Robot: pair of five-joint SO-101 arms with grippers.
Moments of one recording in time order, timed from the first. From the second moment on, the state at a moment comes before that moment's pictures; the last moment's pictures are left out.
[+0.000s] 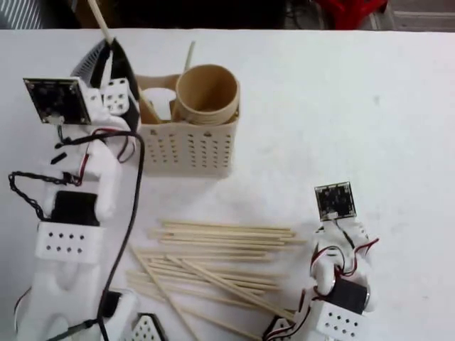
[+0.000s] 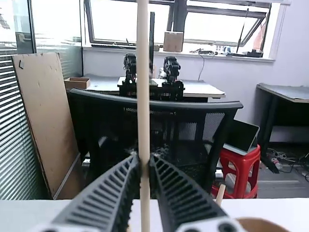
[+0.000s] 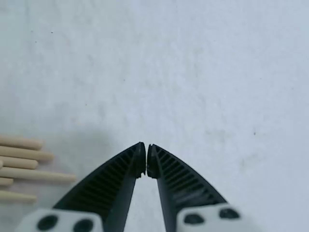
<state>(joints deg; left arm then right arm) -0.9 -47.3 44.4 9.5 4.0 16.6 -102.0 96.5 60.7 32.3</state>
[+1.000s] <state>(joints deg) -7.0 -47.3 33.5 34.1 4.0 16.6 -102.0 96.5 60.7 32.3</state>
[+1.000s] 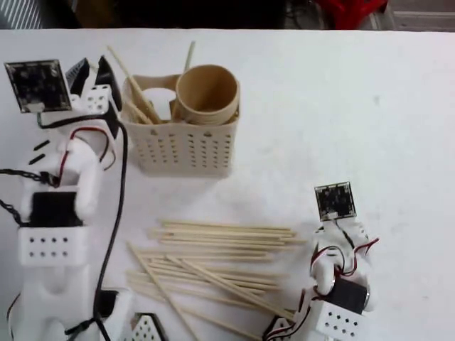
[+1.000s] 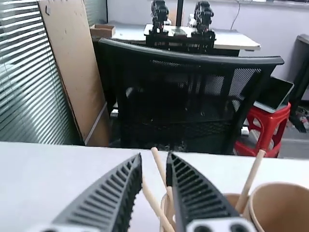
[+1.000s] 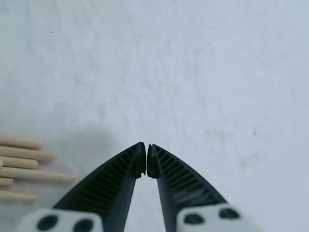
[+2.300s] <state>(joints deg) 31.0 -3.1 30.7 57.3 -39.3 16.6 -102.0 96.5 60.7 32.3</state>
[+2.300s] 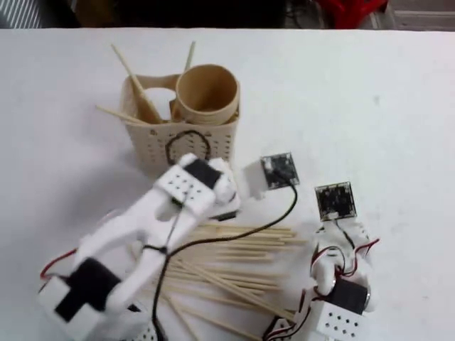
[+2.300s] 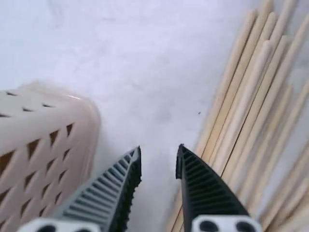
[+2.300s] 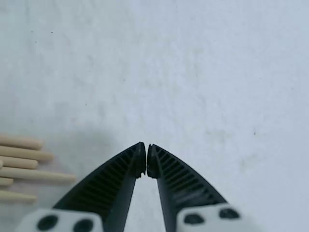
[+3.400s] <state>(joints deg) 34.7 -3.7 37.3 56.7 -41.9 16.6 -102.0 96.5 60.7 32.3</state>
